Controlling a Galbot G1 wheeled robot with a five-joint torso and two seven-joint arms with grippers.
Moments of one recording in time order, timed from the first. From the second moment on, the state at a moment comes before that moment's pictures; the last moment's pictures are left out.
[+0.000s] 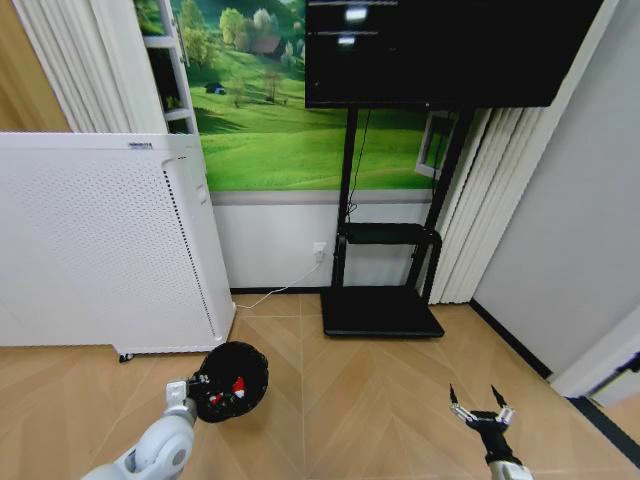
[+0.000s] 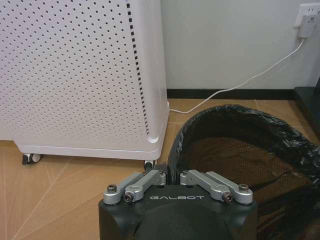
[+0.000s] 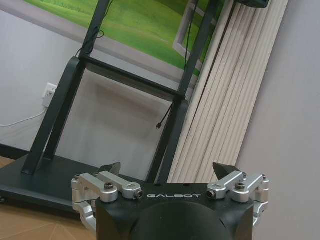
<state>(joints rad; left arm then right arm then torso) 1.24 -0.66 -0.09 -1.95 -1.01 0.20 -0.78 -1.61 0.94 0.51 1.48 0.22 0.62 0.40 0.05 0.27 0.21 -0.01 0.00</state>
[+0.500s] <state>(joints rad) 1.25 -0.67 -0.08 -1.95 -1.01 0.20 -0.78 -1.63 0.96 0.51 1.46 0.19 0.65 0.39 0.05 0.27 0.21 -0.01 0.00</state>
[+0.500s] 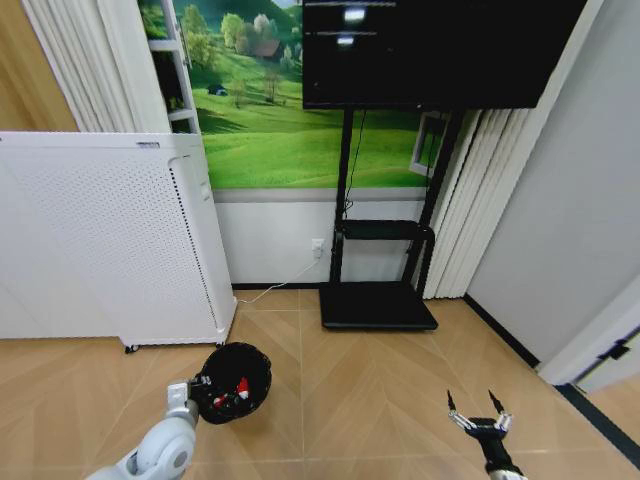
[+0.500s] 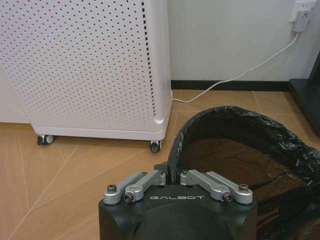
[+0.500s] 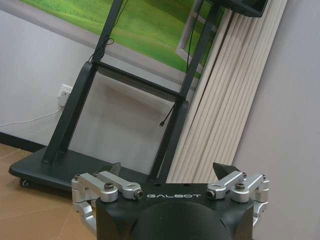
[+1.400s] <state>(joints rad) 1.26 -0.69 -0.08 -1.96 -1.00 0.20 -0.79 -1.65 1.01 0.51 1.45 0.11 0.69 0.39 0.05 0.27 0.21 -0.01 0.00</state>
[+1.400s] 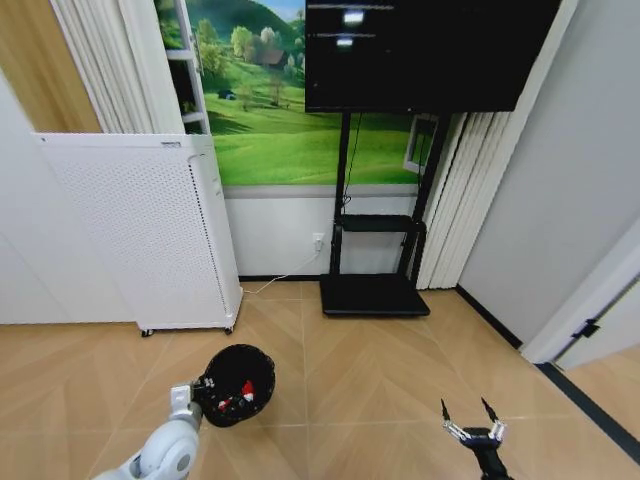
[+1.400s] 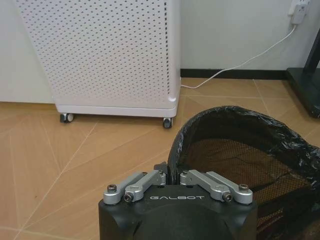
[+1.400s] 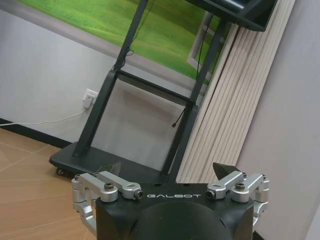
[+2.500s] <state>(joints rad) 1.39 -0.68 -0.20 -1.95 -0.98 0.17 -0.75 -1.71 1.15 0.59 1.42 0.02 0.77 0.38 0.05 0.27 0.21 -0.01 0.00</state>
